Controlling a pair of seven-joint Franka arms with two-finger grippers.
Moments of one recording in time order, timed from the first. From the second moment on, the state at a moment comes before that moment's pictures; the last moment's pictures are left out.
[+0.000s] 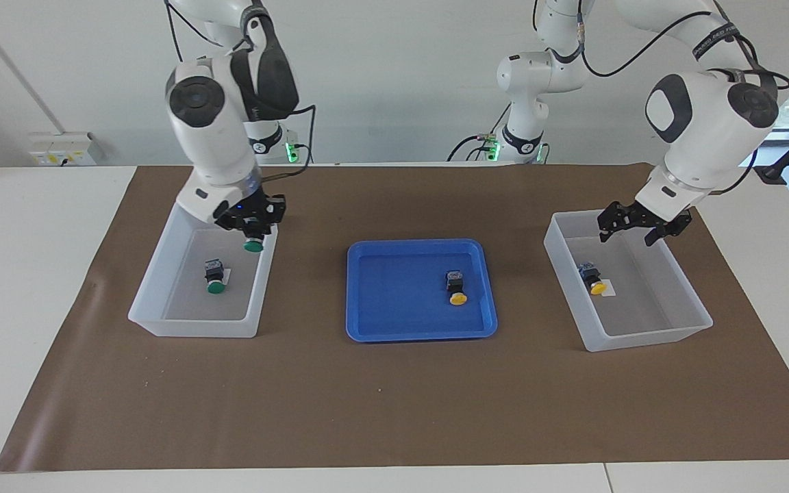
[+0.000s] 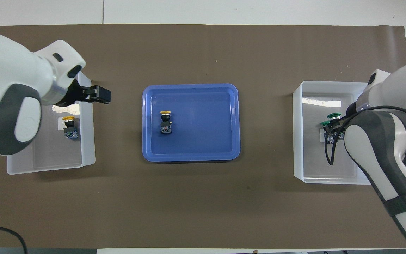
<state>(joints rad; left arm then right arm) -0.28 0.10 -0.03 -1.77 -0.04 1.93 -0.22 0.07 0.03 -0.06 -2.05 -0.01 1.95 -0.31</state>
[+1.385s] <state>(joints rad) -0.53 0.35 -0.03 -1.93 -0.02 2.34 -0.44 0.03 0.02 -0.05 -2.36 -0.01 2.38 -0.49</state>
